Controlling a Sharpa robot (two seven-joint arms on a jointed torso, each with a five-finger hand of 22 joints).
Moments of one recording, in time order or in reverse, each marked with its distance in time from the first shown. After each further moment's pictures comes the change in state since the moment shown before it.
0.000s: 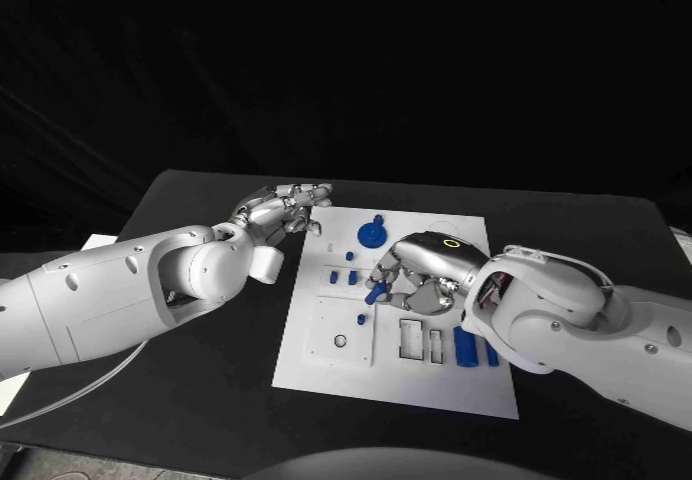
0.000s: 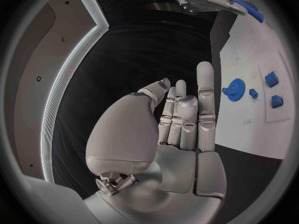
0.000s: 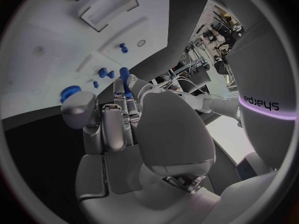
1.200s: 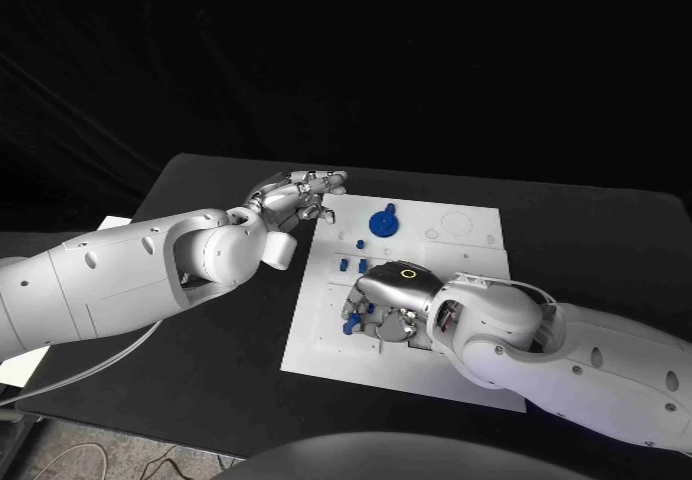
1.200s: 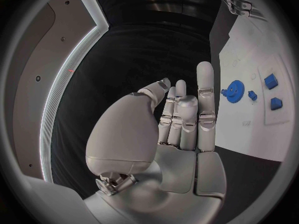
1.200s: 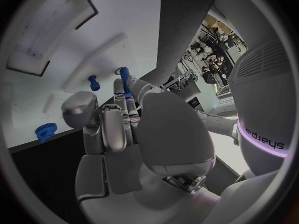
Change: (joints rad) left arm 0.000 0.001 0.000 0.003 -0.001 0.003 -0.005; left_hand 0.000 0.000 0.003 -0.003 0.000 0.000 0.000 0.000 0.000 0.000 0.000 0.000 0.000 0.000 0.000 0.000 -0.002 0.000 0.000 0.000 0.000 0.000; right arm -0.085 0.170 -0.036 -0.107 -0.125 0.083 0.028; right_hand 0.000 0.000 0.005 -0.006 -0.001 -0.004 0.011 -0.006 -0.001 0.000 0.000 -0.004 0.000 0.000 0.000 0.004 0.001 0.000 0.000 0.000 -0.001 -0.001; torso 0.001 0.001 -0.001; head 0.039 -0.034
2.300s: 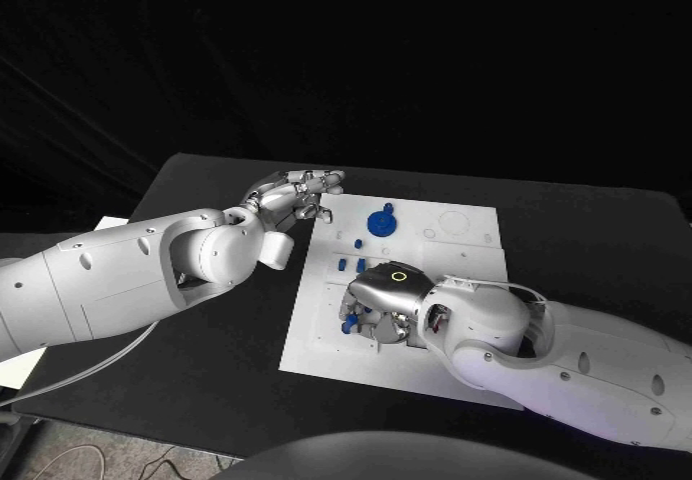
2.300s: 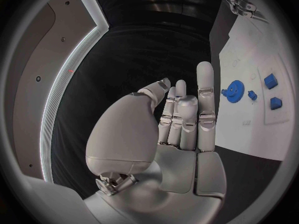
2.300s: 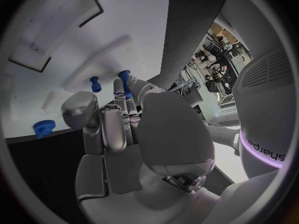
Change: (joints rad) left arm 0.000 -0.003 0.000 0.003 -0.004 0.000 -0.002; left_hand 0.000 0.000 0.000 0.000 0.000 -0.004 0.004 0.000 0.000 0.000 0.000 0.005 0.000 -0.003 0.003 0.000 -0.002 0.000 0.000 0.000 -0.004 0.000; right arm -0.001 0.027 -0.009 0.000 -0.088 0.035 -0.053; right_hand -0.004 -0.004 0.000 -0.008 0.003 0.003 0.002 0.000 0.002 0.002 0.002 0.000 0.003 0.000 0.000 0.000 0.001 0.000 0.000 0.000 0.004 0.006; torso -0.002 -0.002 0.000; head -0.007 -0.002
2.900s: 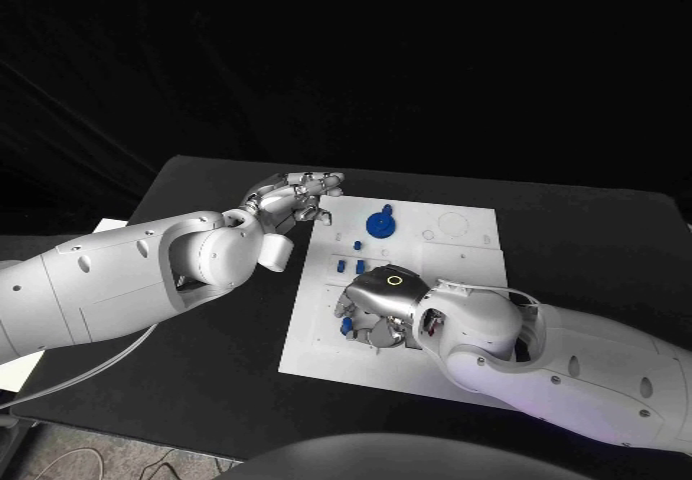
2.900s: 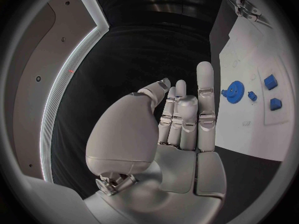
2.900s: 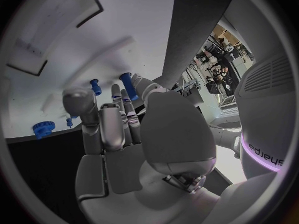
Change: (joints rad) left arm 0.000 0.000 0.000 0.002 -0.001 0.000 -0.001; left_hand 0.000 0.000 0.003 0.003 0.000 0.000 0.000 0.000 0.000 -0.004 0.004 0.000 0.000 0.000 0.000 0.000 0.000 0.000 0.000 0.000 0.000 0.000; right arm -0.002 0.014 -0.012 -0.017 -0.018 -0.018 -0.007; right_hand -0.079 -0.057 -0.084 0.003 0.010 -0.126 0.036 -0.013 -0.026 -0.192 0.048 -0.019 -0.006 0.000 0.026 -0.043 -0.067 0.000 -0.043 0.035 -0.074 -0.112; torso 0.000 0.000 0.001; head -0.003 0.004
